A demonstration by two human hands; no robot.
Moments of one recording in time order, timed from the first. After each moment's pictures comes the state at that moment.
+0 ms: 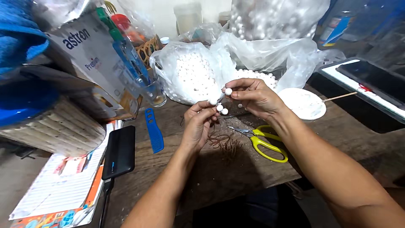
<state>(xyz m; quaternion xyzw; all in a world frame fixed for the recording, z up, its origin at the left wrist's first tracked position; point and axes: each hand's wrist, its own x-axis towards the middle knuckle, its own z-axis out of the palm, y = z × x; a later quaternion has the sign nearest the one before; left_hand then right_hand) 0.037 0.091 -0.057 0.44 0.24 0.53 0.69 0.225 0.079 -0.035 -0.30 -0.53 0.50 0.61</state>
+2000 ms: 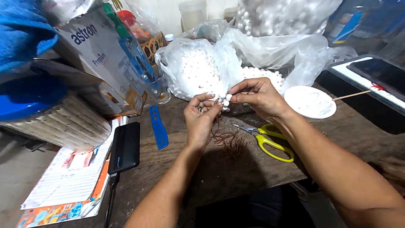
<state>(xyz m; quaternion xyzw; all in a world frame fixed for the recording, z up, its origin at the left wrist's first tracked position) 0.037 0.084 -0.055 0.52 0.28 0.59 0.55 0.216 0.074 -0.037 -0.36 -0.59 0.41 0.60</state>
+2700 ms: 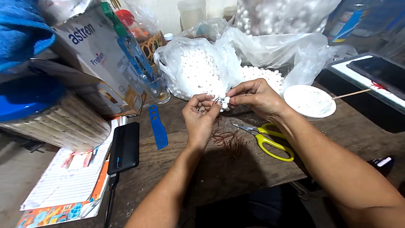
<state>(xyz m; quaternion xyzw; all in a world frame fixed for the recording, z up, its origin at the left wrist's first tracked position) 0.037 0.083 -0.056 0.56 0.29 0.60 0.48 0.218 0.076 -0.037 -0.38 -0.58 0.45 0.57</state>
